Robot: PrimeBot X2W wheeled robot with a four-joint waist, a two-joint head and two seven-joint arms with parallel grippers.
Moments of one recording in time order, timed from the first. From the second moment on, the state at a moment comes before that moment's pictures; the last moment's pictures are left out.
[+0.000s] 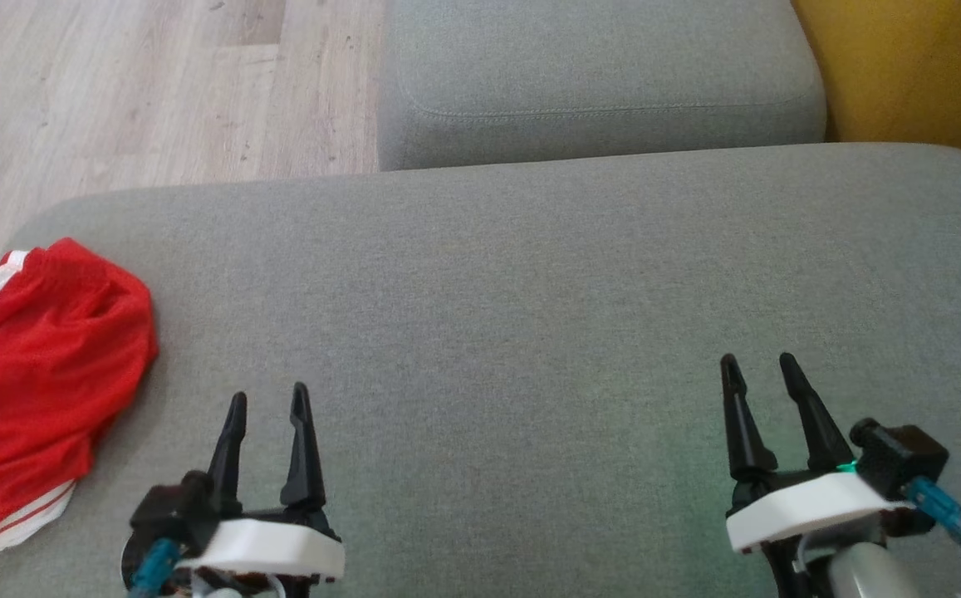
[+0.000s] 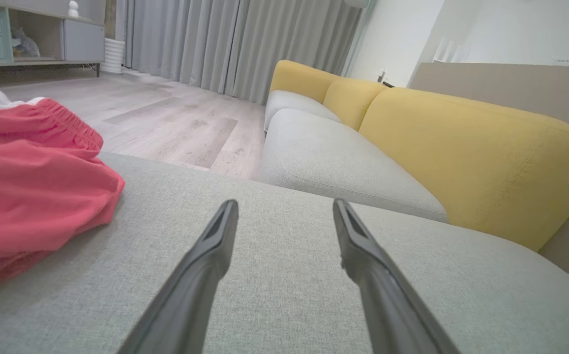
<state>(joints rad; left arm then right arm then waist) 0.01 0.04 -0.19 0.21 -0.39 -0.01 -0.18 0.00 -0.04 0.10 0.23 0.31 0.12 -0.18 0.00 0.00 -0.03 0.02</state>
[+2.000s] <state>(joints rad) 0.00 0.04 -0.22 0.29 -0.12 0.06 -0.25 0.01 -0.04 0.09 0.30 -0.05 0.12 -0.25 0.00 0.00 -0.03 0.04</state>
